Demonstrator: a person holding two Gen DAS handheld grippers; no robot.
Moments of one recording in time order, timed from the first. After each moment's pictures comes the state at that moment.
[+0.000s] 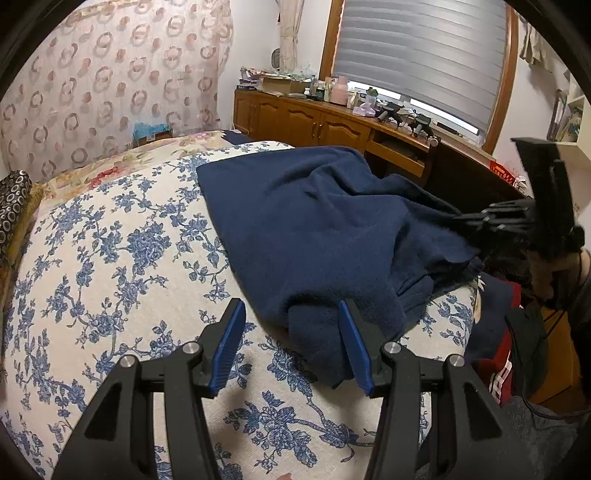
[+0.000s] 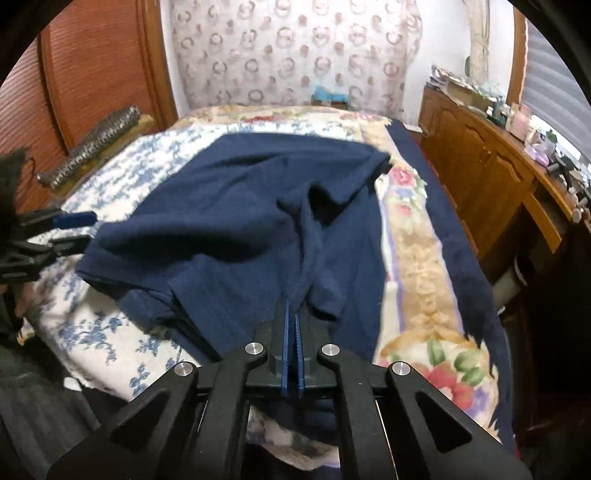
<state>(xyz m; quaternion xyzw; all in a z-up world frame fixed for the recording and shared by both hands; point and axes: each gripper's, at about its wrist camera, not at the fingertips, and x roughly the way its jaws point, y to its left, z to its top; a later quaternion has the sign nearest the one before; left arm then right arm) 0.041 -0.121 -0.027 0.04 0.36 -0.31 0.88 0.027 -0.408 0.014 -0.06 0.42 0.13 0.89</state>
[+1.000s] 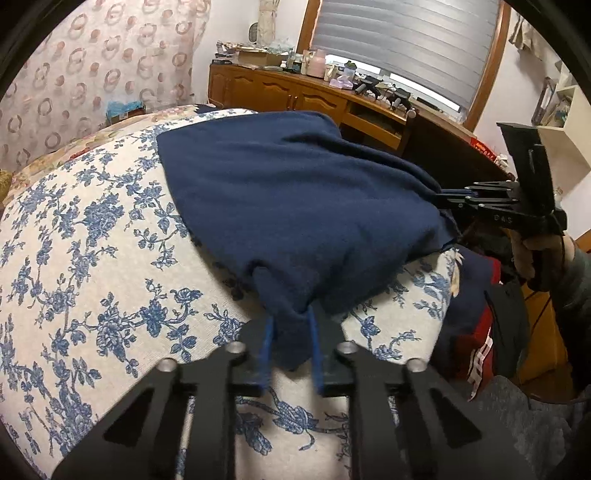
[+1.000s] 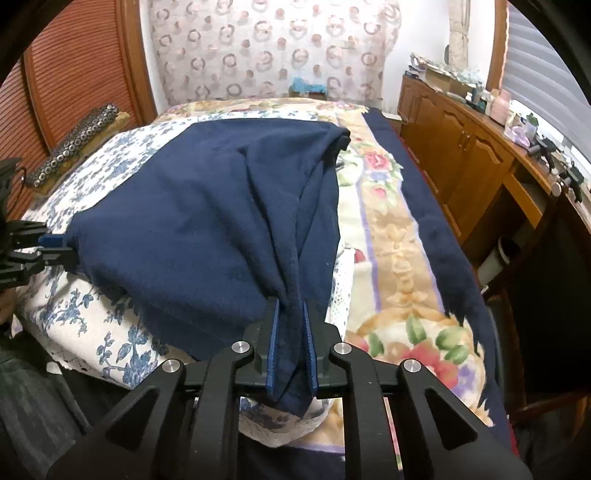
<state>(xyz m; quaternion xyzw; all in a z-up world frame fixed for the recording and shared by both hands) 0.025 -0.143 -0.036 0.04 0.41 -0.36 0.84 0.016 -0.435 0.001 -0.06 0.44 0.09 0.89</state>
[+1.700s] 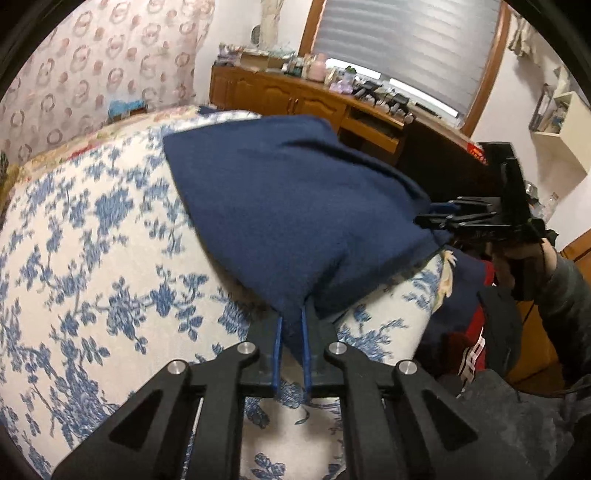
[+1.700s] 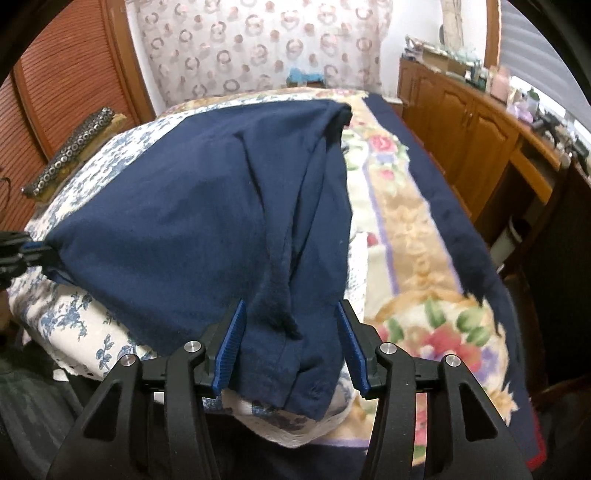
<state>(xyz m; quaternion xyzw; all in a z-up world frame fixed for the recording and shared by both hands) 0.017 -0.133 -0.034 0.03 0.42 -0.35 0.84 0.021 -0.439 -0.021 -0.02 0.46 0.10 0.88</state>
